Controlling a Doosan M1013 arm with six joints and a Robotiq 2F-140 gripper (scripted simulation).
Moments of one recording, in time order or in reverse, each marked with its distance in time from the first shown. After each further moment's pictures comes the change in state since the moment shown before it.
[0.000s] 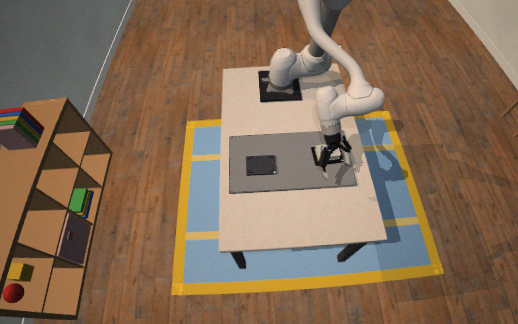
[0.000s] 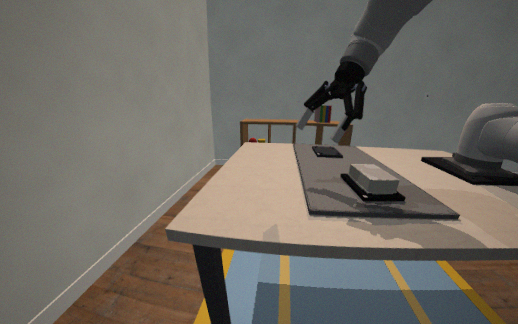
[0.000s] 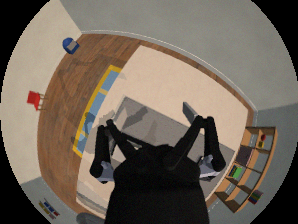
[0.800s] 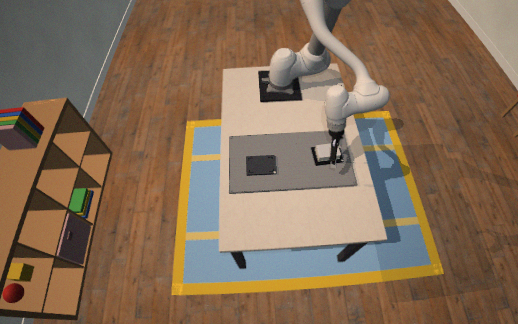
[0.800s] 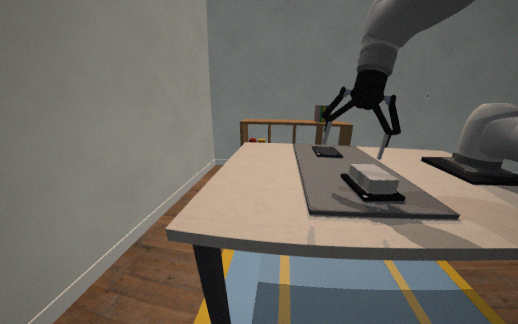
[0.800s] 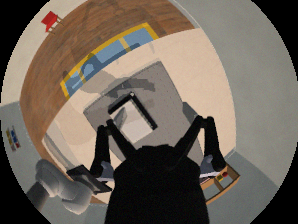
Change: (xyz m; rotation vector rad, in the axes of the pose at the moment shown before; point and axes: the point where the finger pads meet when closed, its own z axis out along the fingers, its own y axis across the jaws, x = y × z) arm -0.078 -0.071 -0.007 0.176 -0.246 -0.575
